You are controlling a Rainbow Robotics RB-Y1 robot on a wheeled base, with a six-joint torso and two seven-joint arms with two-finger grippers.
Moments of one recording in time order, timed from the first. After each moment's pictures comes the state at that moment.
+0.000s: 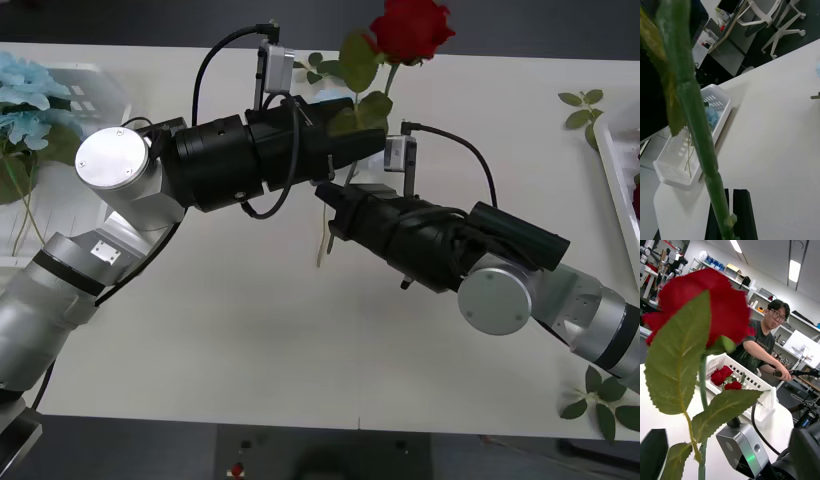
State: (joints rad) right arm -0.52 -0.74 0.89 -1.72 -1.40 -0.06 1.51; left arm -0.55 0.45 -0.38 -1.55 2.04 0.71 -2.63
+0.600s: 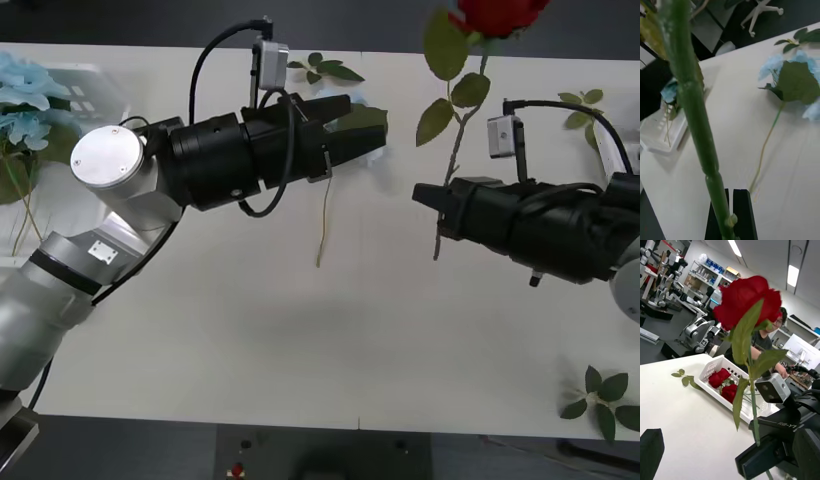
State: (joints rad) right arm -0.52 -1.27 0.89 -2.00 -1.45 0.03 1.33; left arm -0.55 0.46 -0.38 -1.55 2.08 0.71 -2.63
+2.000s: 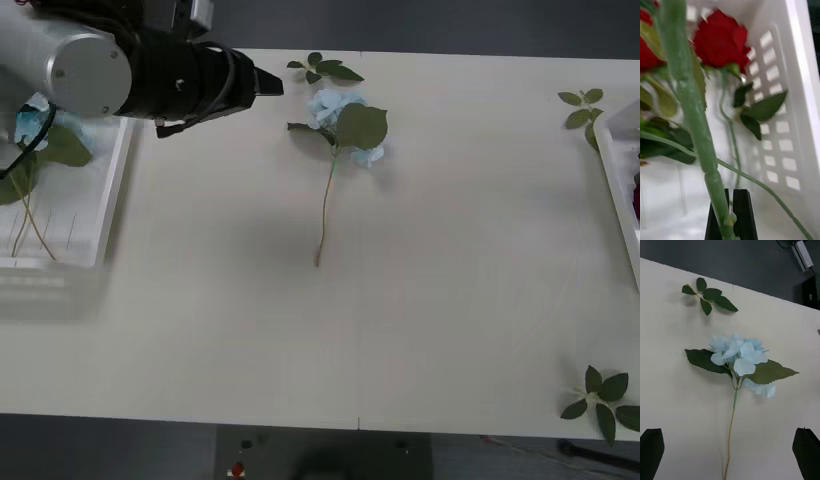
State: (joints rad) right arm -0.44 -1.39 0.75 -1.05 -1.11 0.39 1.31; left arm -0.87 0.76 -0.49 -1.58 1.04 0.96 -0.99
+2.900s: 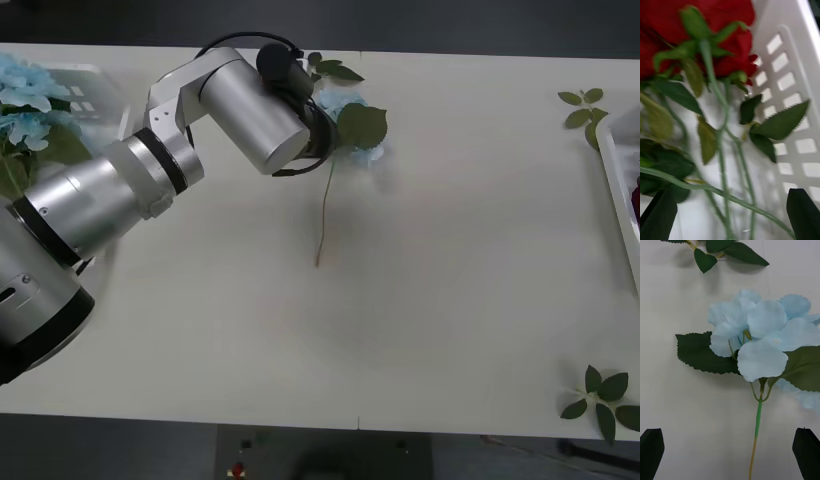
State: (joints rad) right arm -0.49 -1.22 0.75 -0.85 -1.07 0.21 1.31; left arm -1.09 0.38 -0.80 -1.12 0.56 0.96 -0.78
